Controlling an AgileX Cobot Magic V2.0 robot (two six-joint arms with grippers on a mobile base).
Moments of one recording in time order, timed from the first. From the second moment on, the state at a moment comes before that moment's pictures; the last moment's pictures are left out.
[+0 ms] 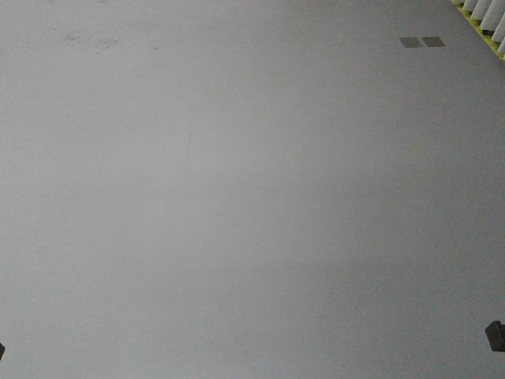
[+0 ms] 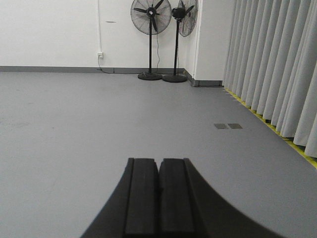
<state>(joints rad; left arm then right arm) -0.10 -0.01 0.03 -0.03 0.10 0.12 -0.06 -0.01 0.03 0.14 0.13 -0.16</state>
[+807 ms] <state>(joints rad) -0.10 -0.01 0.03 -0.03 0.10 0.12 -0.06 -0.01 0.03 0.14 0.13 -0.16</state>
